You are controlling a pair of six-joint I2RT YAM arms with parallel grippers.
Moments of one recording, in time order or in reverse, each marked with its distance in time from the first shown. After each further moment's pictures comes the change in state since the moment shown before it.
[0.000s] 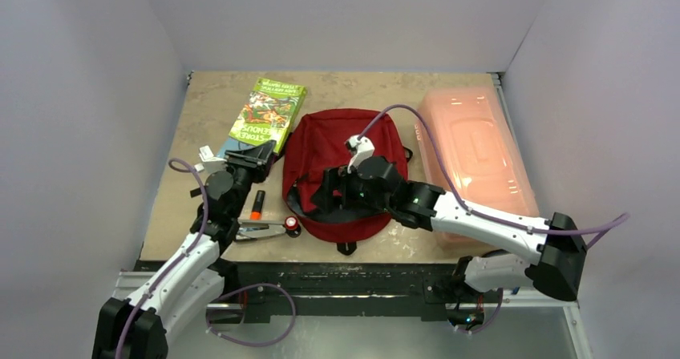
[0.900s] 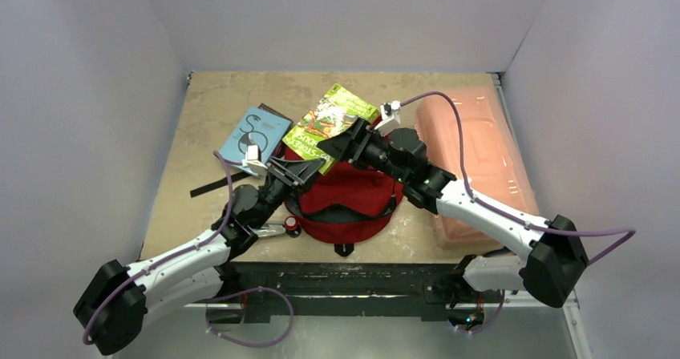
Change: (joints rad) left arm -0.422 0.113 -0.006 0.274 0.024 -0.052; right arm -0.260 0.003 -0.010 0.392 -0.188 0.395
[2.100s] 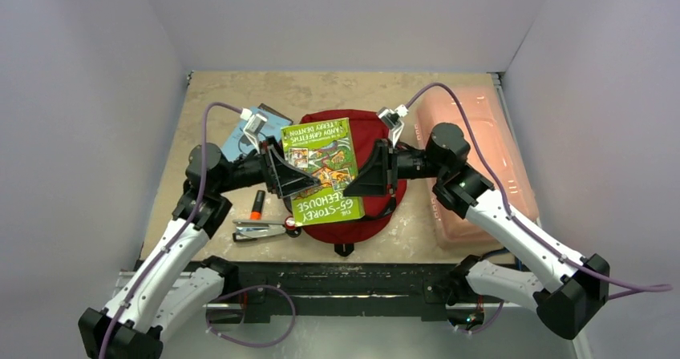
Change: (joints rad) left arm 0.344 -0.113 0.430 -0.626 0.995 0.735; right arm -0.146 -0.220 0.009 -0.098 -0.885 -0.239
